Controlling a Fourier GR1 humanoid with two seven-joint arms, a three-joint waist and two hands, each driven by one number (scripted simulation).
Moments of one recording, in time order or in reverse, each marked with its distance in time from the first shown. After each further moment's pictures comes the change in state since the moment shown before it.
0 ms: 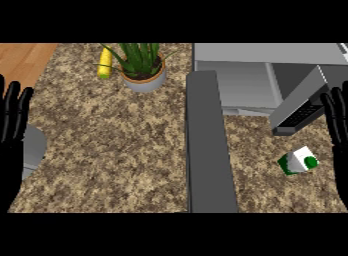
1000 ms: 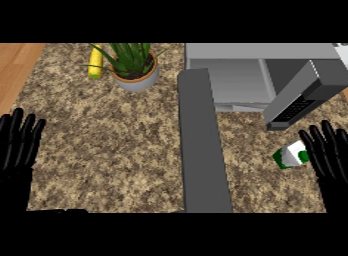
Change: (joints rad) left arm 0.203 -0.042 0.014 0.034 0.110 -0.071 -0.011; right arm 0.227 0.021 0.011 0.035 -0.227 0.254 -0.129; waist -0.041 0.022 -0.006
